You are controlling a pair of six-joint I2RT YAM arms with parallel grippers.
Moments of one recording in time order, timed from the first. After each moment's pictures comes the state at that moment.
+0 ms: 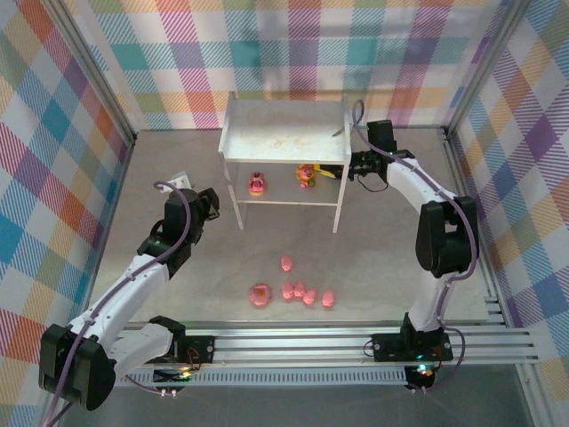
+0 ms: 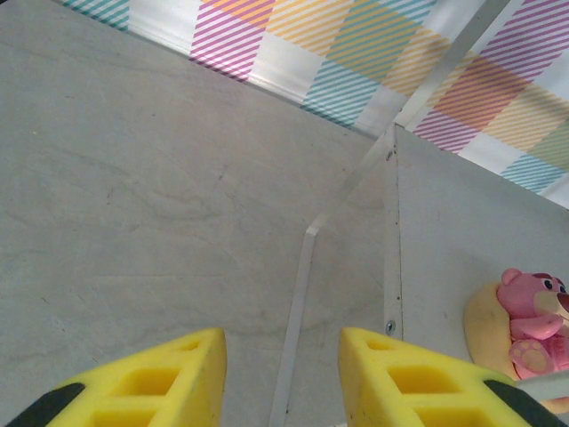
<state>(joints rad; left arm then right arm) -0.35 1.02 0.71 -0.11 -0.30 -0.55 0.22 1.89 1.49 -0.35 -1.06 0.49</state>
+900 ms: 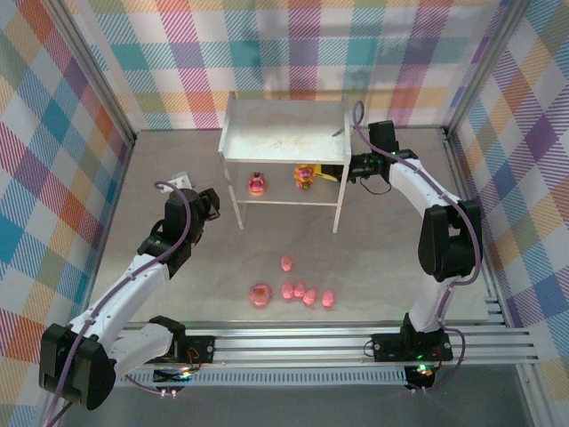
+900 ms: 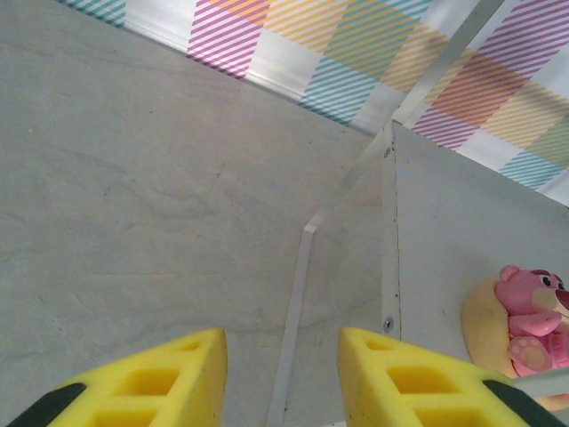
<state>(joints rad) -0.35 1.03 0.71 -0.11 -0.30 -0.55 0.22 1.85 1.48 -0.44 -1.07 0.40</state>
